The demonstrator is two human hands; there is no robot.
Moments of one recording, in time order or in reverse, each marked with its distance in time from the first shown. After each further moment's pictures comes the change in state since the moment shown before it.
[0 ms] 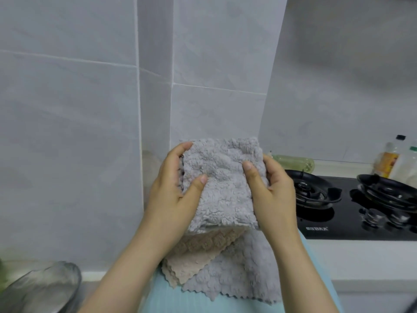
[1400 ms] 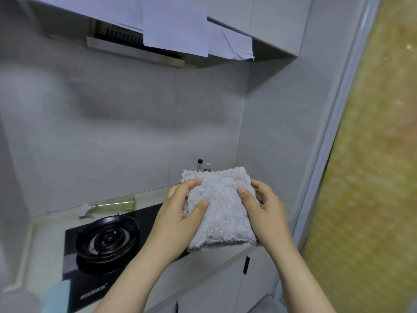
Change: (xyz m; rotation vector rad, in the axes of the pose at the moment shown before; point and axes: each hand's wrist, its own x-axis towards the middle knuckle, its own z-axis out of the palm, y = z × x) left_hand 0.043 0.428 0.420 -0.193 -0.536 0.029; right_hand 0.131 -0.149 -0.589 -0.357 0.371 0.287
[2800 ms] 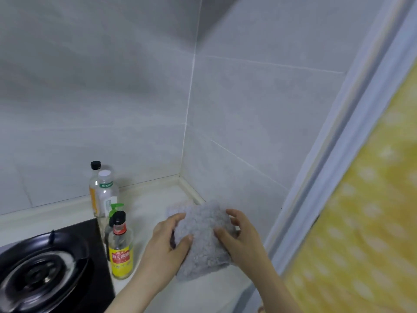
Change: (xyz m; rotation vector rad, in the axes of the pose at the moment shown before) left_hand 0.380 -0.177 0.482 0.076 -0.110 -0.290; right_hand 0.455 0.407 -0.166 -0.242 -0.336 0.324
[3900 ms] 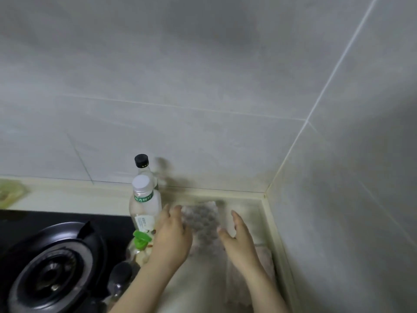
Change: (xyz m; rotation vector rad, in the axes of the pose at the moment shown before) left_hand 0.270 -0.172 0.007 0.341 0.381 -0.608; right_hand 0.355 0.076 0.216 -0.025 -0.560 0.048
